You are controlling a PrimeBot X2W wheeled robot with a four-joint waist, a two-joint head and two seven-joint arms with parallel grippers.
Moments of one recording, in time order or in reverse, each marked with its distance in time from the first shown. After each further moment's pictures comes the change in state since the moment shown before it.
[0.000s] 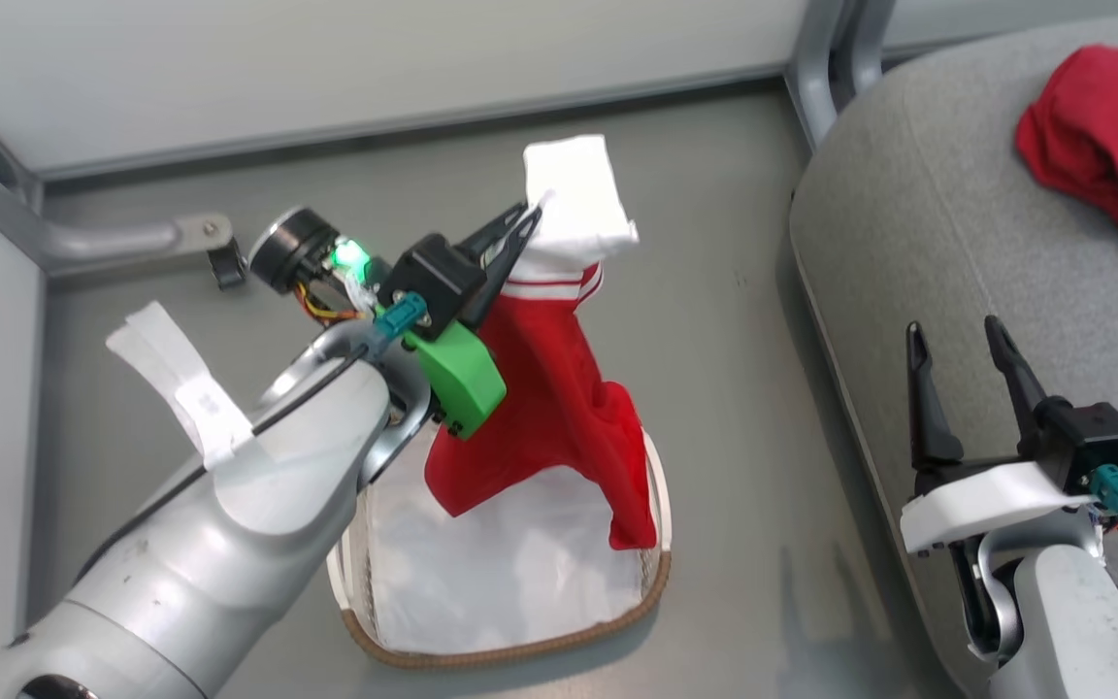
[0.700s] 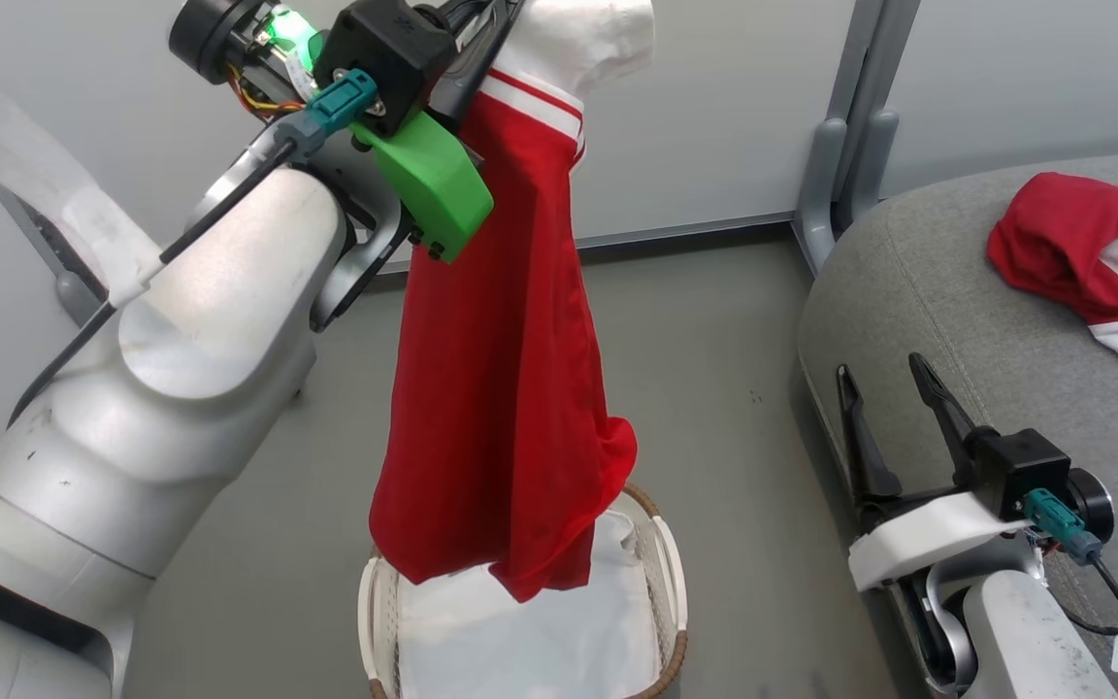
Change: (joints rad) left arm -0.238 0.040 0.067 -0.123 -0.052 -0.012 0.119; right arm 0.028 0.000 0.112 0.033 0.029 0.000 0.000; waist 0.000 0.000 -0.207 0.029
